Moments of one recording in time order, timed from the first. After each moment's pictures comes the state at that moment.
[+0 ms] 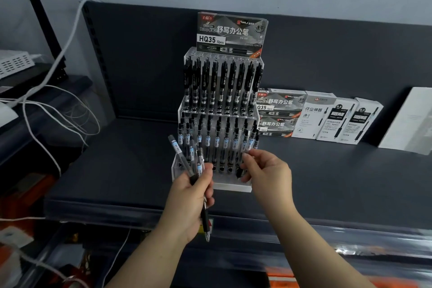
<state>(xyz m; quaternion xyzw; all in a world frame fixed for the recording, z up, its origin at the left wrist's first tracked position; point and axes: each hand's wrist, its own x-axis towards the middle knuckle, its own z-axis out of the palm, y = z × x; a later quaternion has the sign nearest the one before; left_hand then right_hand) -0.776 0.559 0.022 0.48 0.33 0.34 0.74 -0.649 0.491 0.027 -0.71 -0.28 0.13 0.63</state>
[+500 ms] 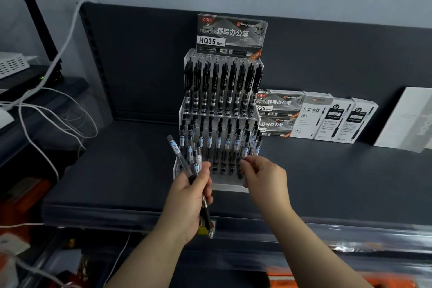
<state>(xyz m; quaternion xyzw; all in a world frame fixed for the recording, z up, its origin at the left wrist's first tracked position) -0.782 0.567 0.023 0.48 0.32 0.35 0.74 -0.649 0.498 0.016 -0.82 -0.33 0.05 0.47</state>
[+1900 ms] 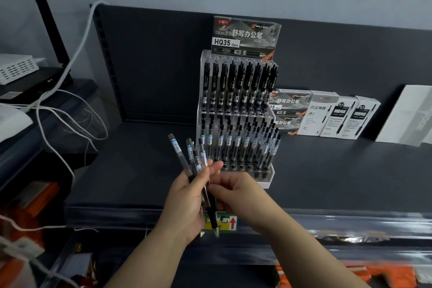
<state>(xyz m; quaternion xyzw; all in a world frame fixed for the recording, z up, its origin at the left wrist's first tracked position) -0.825 0.591 0.031 0.42 0.28 0.31 0.80 -0.727 0.517 0.035 -0.70 -0.41 0.36 0.46</state>
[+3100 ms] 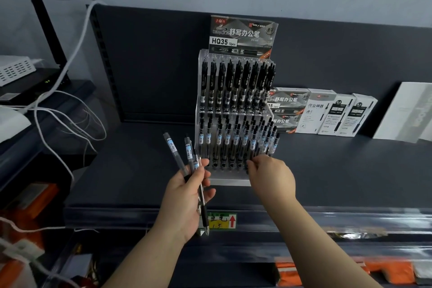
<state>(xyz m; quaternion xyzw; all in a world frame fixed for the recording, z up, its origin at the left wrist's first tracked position) -0.825 0.594 0.028 0.42 0.31 0.35 0.78 -0.674 0.521 0.019 -0.93 -0.32 -0.03 0.20</state>
